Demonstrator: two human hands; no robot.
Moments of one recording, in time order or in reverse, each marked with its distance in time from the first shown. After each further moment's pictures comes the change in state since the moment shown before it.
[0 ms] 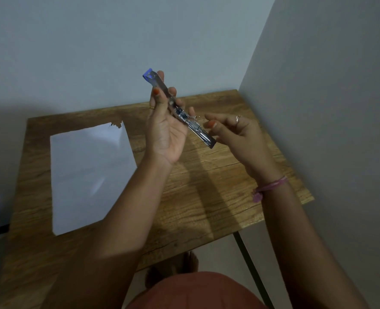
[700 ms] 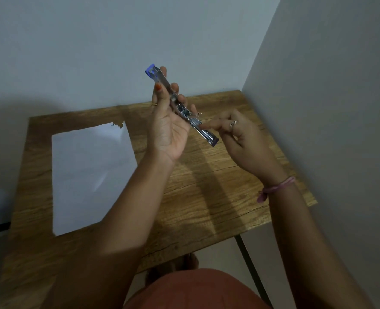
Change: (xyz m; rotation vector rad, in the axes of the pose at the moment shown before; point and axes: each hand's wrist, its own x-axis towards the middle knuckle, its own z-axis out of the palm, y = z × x) left_hand 0.008 0.004 0.006 -0.064 0.018 -0.021; right_hand 0.007 0.007 -0.010 -0.518 -0.113 -0.412
